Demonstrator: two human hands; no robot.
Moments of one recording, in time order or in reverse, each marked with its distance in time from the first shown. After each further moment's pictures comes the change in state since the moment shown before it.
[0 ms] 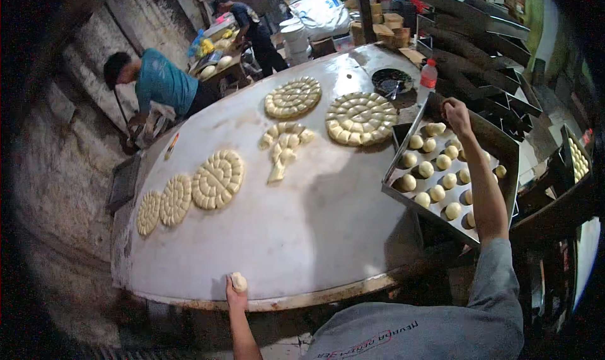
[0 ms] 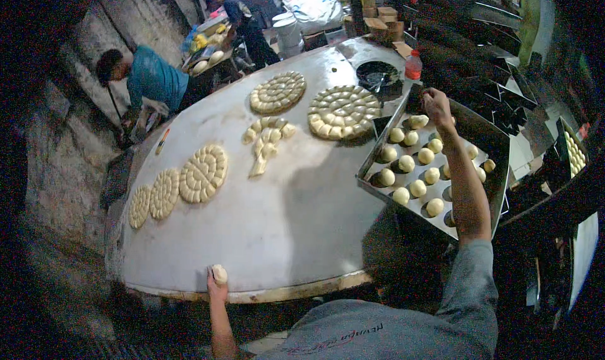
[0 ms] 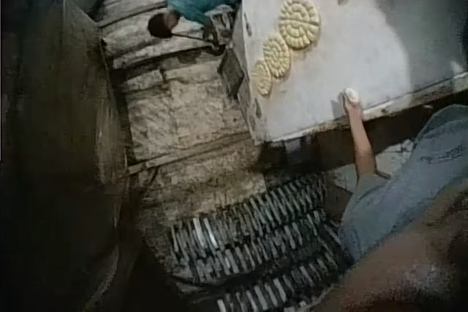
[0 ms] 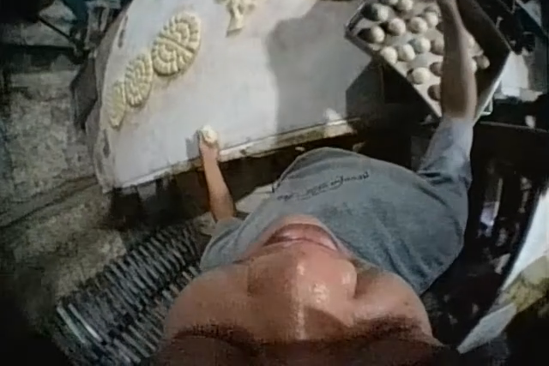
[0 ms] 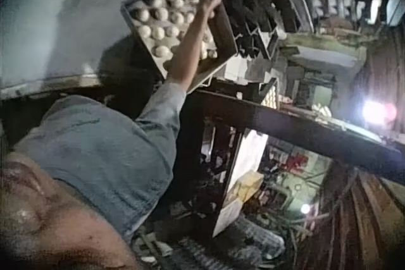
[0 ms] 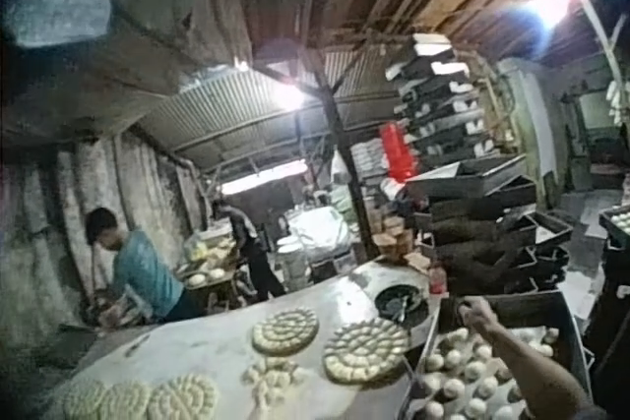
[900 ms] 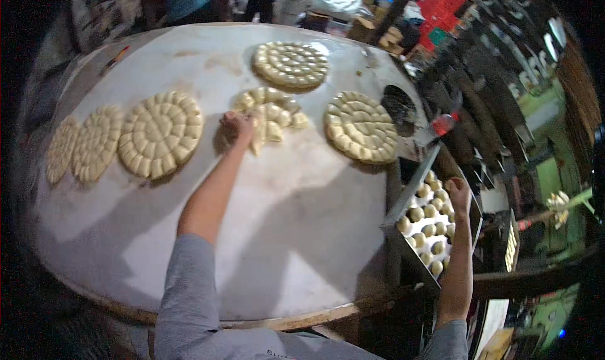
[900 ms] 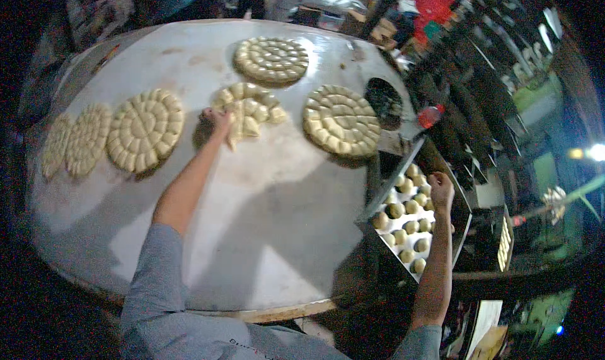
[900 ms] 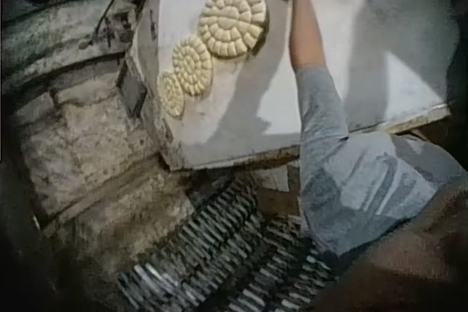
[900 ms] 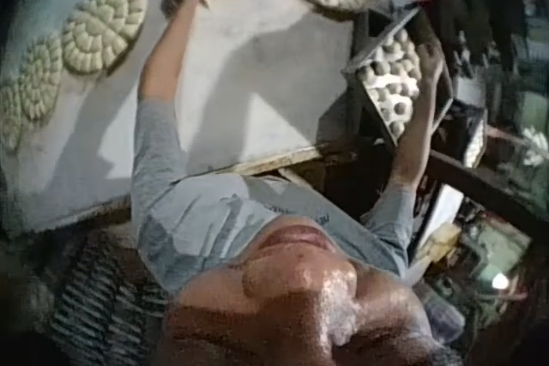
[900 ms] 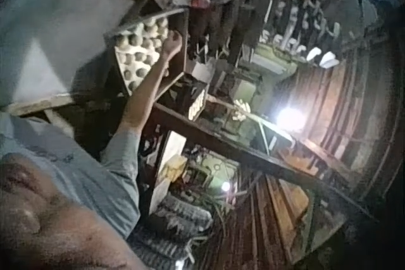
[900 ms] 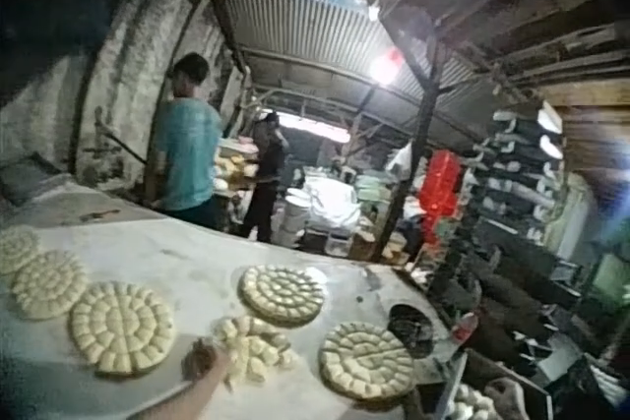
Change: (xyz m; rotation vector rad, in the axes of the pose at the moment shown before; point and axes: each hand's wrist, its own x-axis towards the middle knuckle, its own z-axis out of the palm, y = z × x) left_hand 0.334 -0.062 0.387 1.174 0.245 0.656; right_hand -0.072 -0.035 0.021 -0.567 -0.019 0.095
